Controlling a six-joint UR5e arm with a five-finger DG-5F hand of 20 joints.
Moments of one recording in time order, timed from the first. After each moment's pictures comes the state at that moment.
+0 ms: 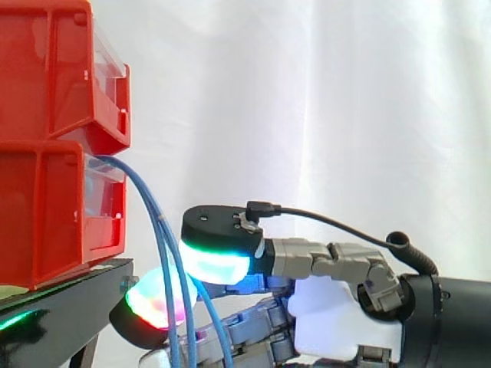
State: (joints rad) arm 0.13 -2.47 -1.15 -2.55 -1.28 -0.03
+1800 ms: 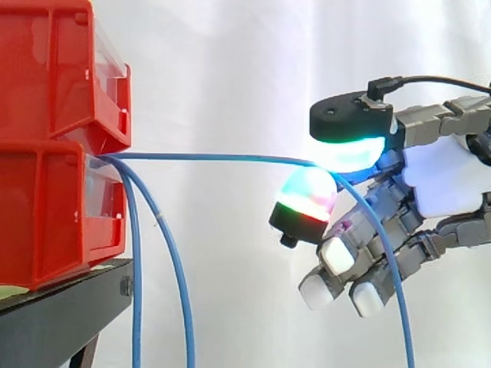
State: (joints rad) arm 0.14 -2.17 -1.25 -3.03 -1.28 -0.12
